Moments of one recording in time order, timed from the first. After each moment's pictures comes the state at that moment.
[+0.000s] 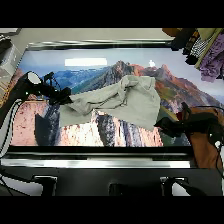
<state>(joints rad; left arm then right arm) -0.02 -1.71 1.52 1.13 -1.24 -1.75 -0.31 -1.21 0.69 2.28 -1.09 -1.85</state>
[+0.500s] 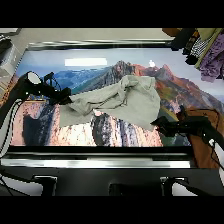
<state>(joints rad) -0.02 -1.71 1.52 1.13 -1.24 -1.75 -0.30 -1.33 0.65 2.46 -0.97 -1.92</state>
